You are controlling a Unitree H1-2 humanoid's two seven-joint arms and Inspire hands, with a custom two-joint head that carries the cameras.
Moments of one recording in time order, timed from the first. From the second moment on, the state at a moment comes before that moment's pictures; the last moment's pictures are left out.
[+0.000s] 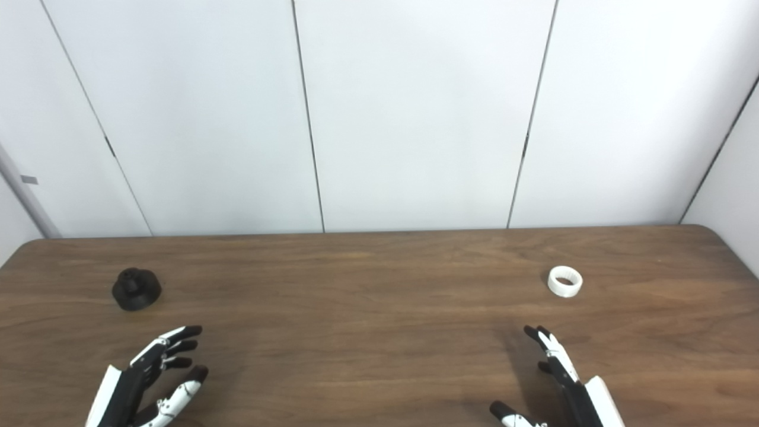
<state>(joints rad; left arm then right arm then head) 0.13 0.21 0.09 -0.07 0.23 -0.26 0.00 0.20 -0.26 -0.01 -0.21 -0.34 -0.12 -0.03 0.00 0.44</state>
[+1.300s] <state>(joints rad) -0.11 0.37 0.33 0.03 0.43 -0.03 0.18 0.17 -0.32 -0.04 -0.14 -0.26 -0.18 0.02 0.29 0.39</state>
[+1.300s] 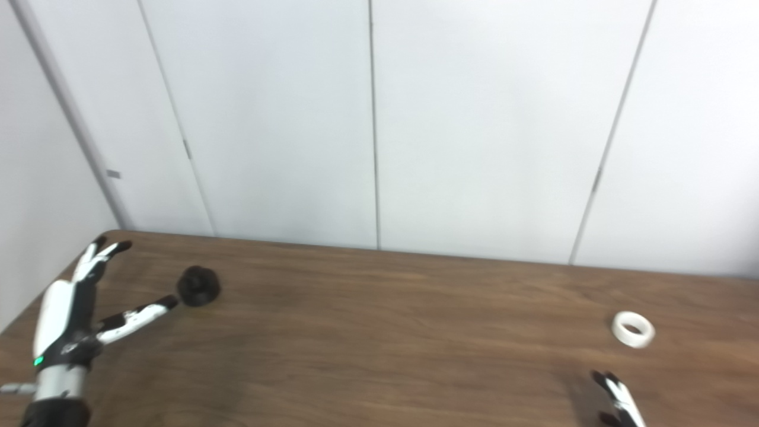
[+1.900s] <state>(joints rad) -0.21 0.37 0.24 0.21 0.31 0.18 0.10 0.15 -0.37 -0.09 -0.06 -0.24 -0.24 0.02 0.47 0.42</state>
